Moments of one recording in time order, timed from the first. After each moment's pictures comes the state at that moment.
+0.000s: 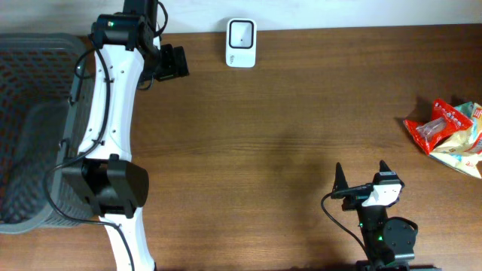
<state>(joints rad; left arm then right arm) -0.11 2.17 2.35 -1.42 -0.01 -0.31 0.03 0.01 0.01 -0.08 0.00 0.03</state>
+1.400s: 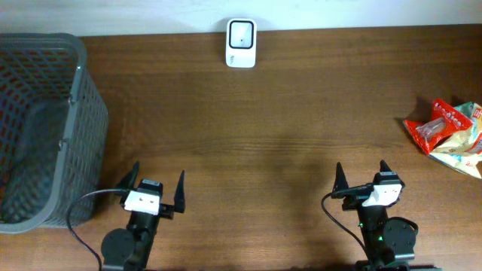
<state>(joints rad) -0.12 0.11 0.08 -0.03 0.08 0.11 0.03 0.01 0.01 -0.08 0.00 0.03</state>
